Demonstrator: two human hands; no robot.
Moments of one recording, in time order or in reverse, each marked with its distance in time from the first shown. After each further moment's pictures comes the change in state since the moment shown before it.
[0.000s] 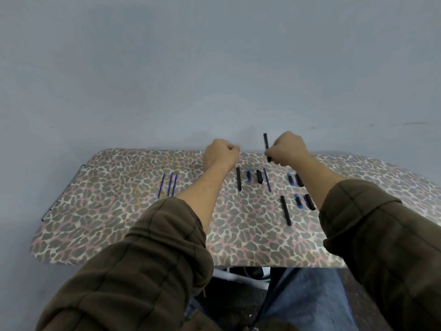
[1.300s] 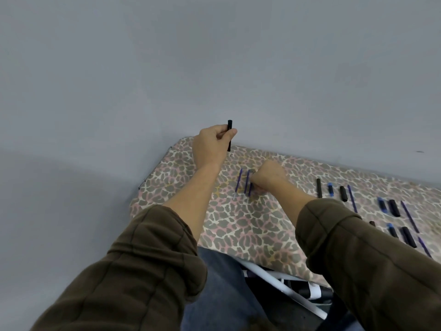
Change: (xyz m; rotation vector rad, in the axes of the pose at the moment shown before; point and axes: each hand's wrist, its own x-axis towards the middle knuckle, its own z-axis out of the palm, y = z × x) left_hand -0.002 -0.147 -0.173 -0.264 0.511 0.061; right_hand -0.045 -0.178 0.193 -0.071 -0.232 -0.124
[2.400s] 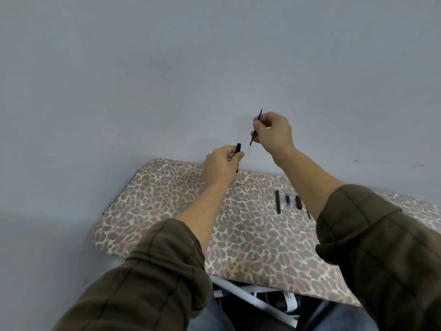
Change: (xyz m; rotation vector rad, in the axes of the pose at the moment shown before) left_hand -0.042 0.063 0.085 -0.030 -0.172 0.096; right_hand -0.023 0.020 -0.170 0.788 0.395 -0.323
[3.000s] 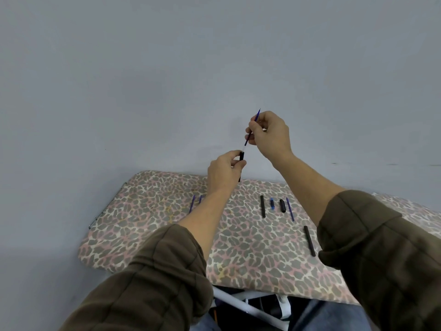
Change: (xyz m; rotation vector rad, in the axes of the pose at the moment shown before) left_hand -0.014 0.033 0.033 0.027 -0.102 0.041; right_hand -0.013 -0.011 -0.046 0.047 0.046 -0.146
